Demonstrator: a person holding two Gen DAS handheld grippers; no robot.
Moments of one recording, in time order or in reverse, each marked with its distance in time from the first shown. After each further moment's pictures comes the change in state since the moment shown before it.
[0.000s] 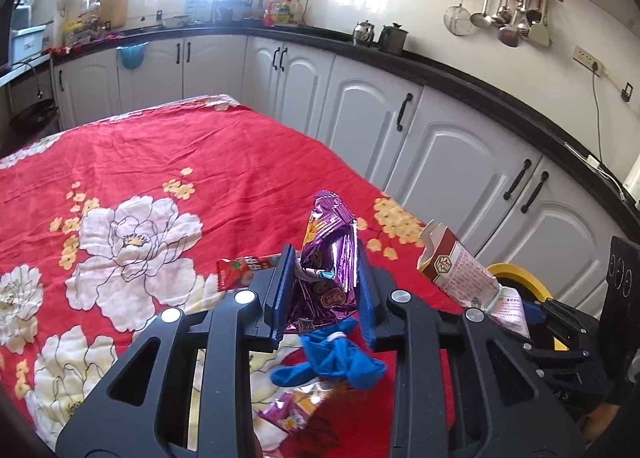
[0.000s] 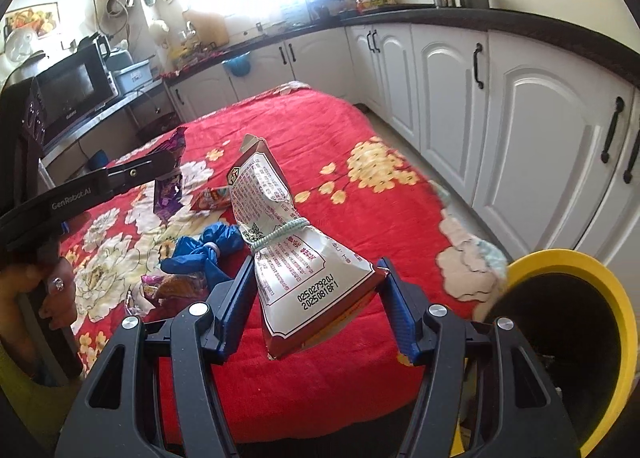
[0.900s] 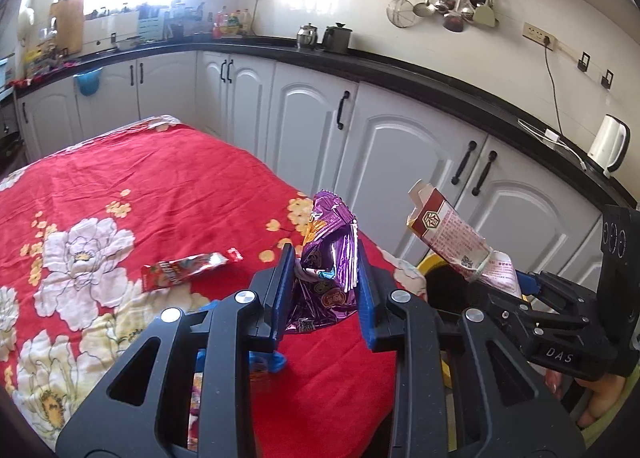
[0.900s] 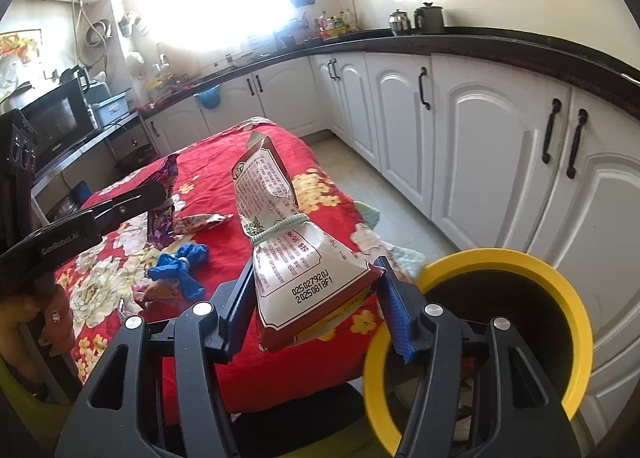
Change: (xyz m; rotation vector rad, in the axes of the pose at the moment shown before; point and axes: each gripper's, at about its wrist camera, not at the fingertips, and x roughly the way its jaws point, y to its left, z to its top) left arm -0.012 -0.076 -0.009 0.112 -0.012 -0.114; right arm -0.066 -0.044 -0.008 0.062 -0.090 -0.099
